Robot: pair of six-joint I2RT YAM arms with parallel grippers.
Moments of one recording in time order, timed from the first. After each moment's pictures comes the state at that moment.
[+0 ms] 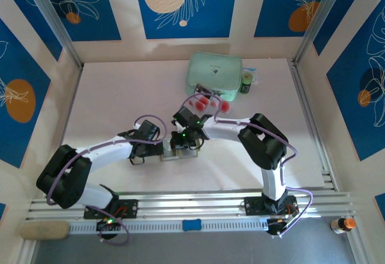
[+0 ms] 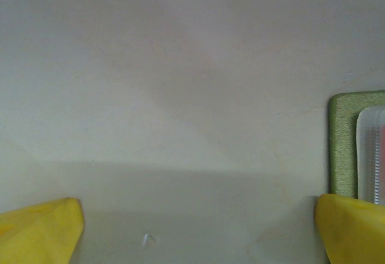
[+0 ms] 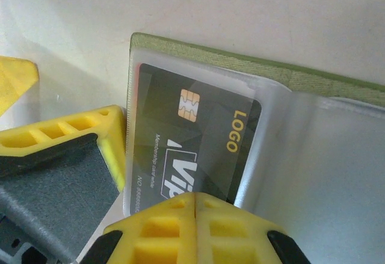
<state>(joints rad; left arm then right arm) -0.58 1.40 0.62 -0.45 -0.21 -0.65 0.85 1.94 1.21 -0.36 -0.37 0.69</state>
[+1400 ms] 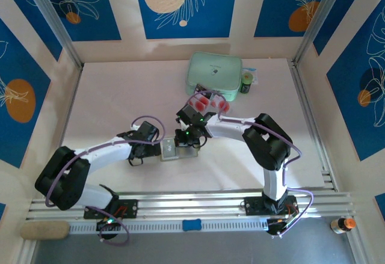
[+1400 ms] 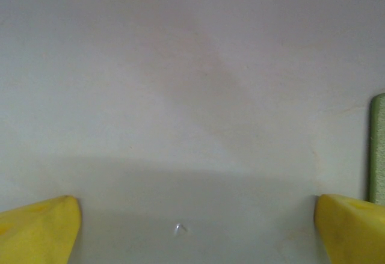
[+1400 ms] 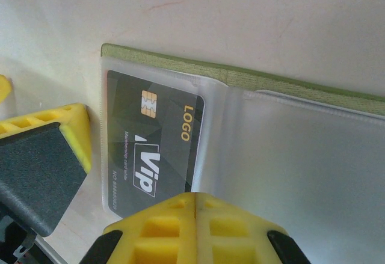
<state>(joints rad) -0.58 1.39 0.62 -0.49 -0.26 -0.69 0.83 1.90 1.20 -0.42 -0.33 0.68</state>
